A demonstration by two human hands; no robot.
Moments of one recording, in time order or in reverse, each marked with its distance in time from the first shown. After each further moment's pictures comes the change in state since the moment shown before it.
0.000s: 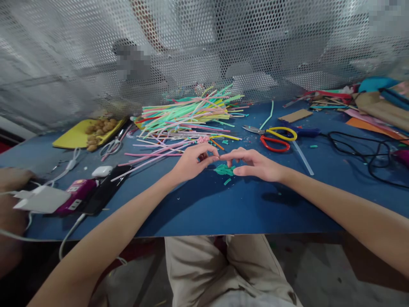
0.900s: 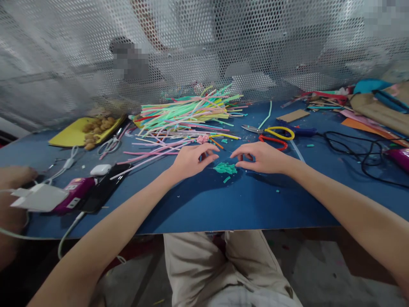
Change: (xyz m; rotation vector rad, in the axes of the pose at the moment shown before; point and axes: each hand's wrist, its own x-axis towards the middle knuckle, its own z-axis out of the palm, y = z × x) left_hand -0.004 -0.008 0.002 0.353 0.041 0.095; right_hand -0.003 0.000 -0.021 -0.601 0.013 0.046
